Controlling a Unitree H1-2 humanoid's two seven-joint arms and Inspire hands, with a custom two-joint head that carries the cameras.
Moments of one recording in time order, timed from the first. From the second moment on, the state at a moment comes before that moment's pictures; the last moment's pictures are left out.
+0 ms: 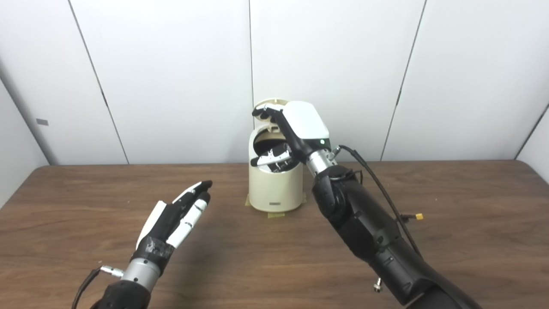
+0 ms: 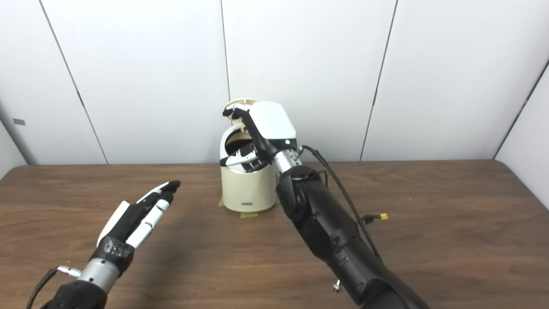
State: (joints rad) left arm -0.14 0.15 0.04 -0.40 0.24 0.47 -0.29; right arm -0.83 -0.08 0.39 0.51 -0.84 0.04 -0.26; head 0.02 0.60
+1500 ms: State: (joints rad) left arm -0.67 0.17 0.06 0.07 0.10 0.47 -0.20; right arm -0.17 0.08 -0.16 -0.35 0.02 0.47 -0.02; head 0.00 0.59
